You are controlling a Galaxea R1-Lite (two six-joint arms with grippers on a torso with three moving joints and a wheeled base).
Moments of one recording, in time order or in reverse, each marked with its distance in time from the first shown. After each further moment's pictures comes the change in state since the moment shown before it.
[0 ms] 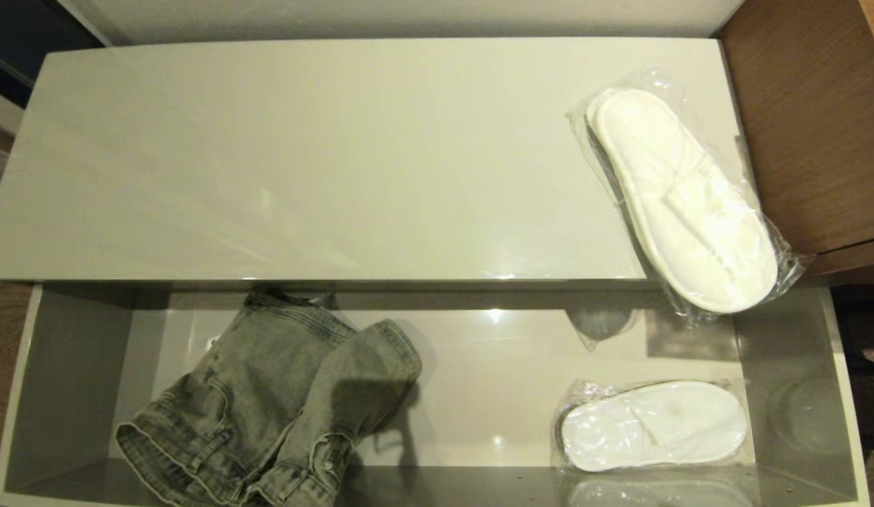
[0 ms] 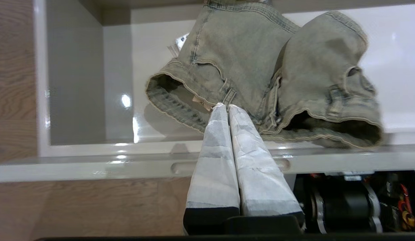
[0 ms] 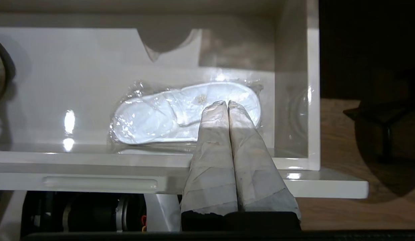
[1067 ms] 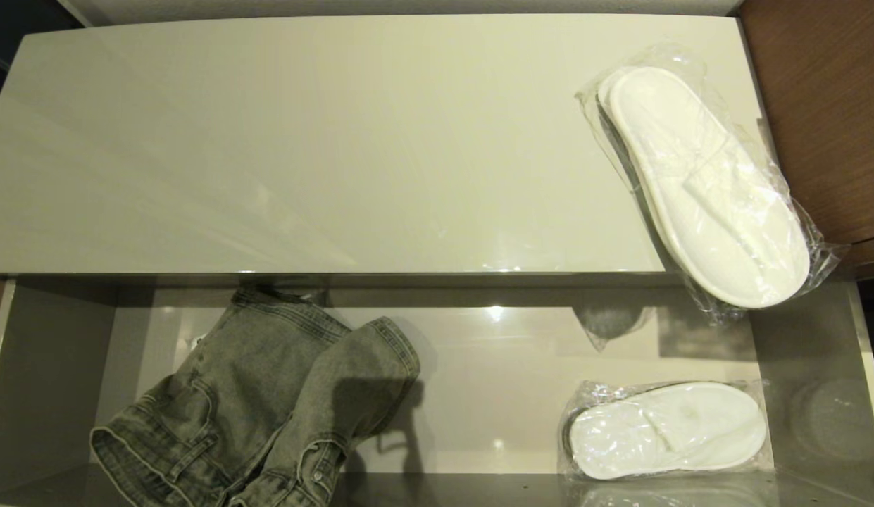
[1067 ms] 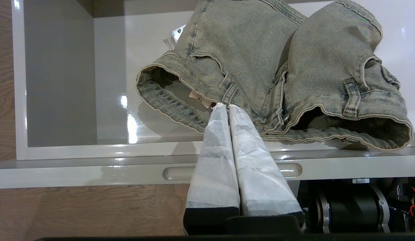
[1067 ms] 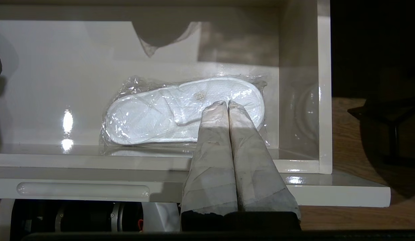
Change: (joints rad) left arm 0.000 0.000 0.000 0.000 0.000 0.000; right arm 0.000 0.000 0.000 0.000 -0.001 0.001
